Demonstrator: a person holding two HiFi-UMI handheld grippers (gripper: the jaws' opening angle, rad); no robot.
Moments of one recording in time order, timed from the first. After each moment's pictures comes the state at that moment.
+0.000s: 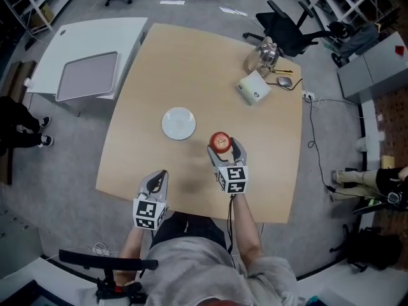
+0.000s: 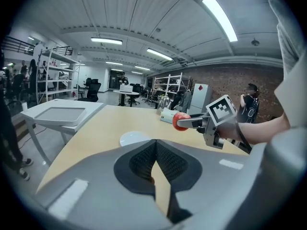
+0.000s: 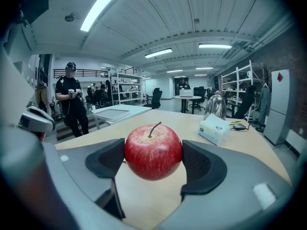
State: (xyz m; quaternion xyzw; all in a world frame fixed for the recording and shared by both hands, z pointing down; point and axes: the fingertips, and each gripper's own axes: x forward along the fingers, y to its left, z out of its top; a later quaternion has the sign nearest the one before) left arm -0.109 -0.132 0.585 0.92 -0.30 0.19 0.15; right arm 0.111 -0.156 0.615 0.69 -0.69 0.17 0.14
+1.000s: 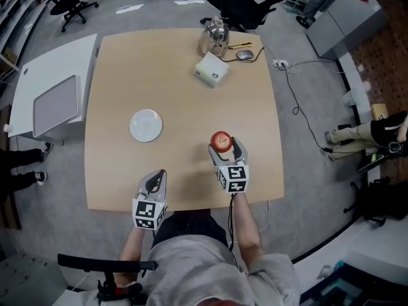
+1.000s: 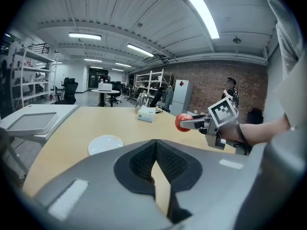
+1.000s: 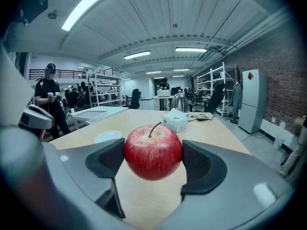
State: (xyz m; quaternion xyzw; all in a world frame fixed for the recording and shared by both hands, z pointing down) left arm -0.017 -0.086 0.592 0.95 -0.20 0.21 0.12; right arm 0.211 -0.048 0.629 0.77 -0.60 0.19 0.12
